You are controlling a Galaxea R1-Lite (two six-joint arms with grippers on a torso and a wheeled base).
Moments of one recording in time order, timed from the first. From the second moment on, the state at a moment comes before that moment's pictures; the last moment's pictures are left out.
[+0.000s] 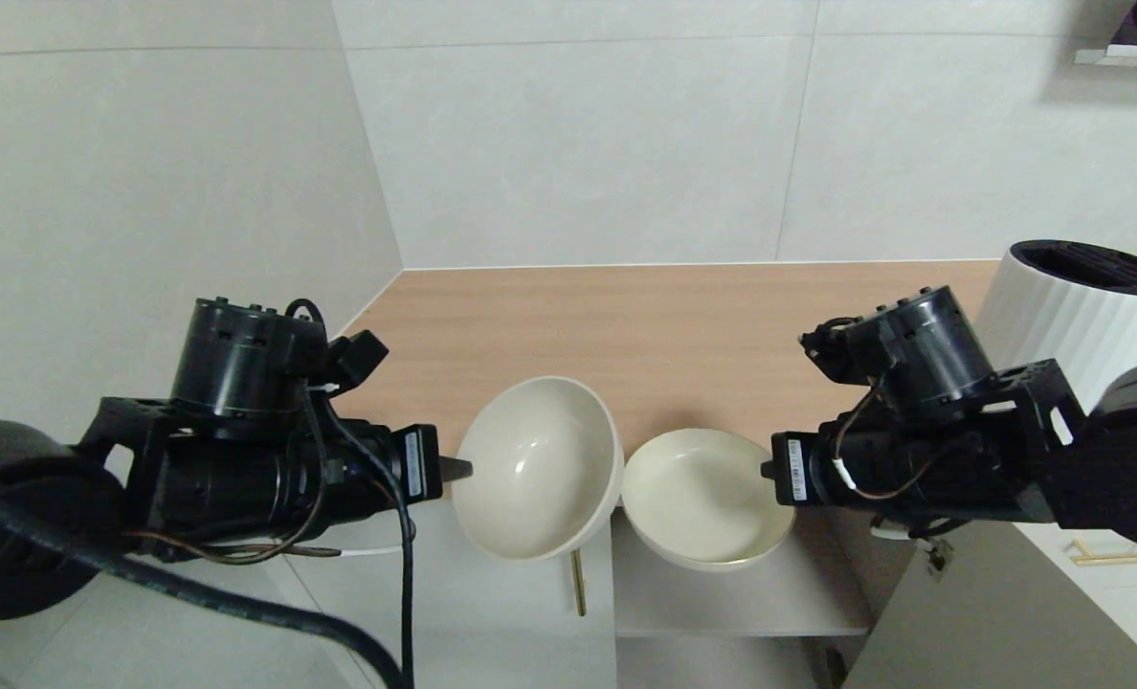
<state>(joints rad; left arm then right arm) -0.39 1.60 -0.82 -0.14 -0.19 -0.49 0.63 1.70 -1.02 0.01 -0.13 0.43</state>
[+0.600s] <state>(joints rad) -0.38 1.50 -0.74 -0.14 -0.22 -0.40 0.66 1.65 -0.92 -0.01 -0.12 0.34</state>
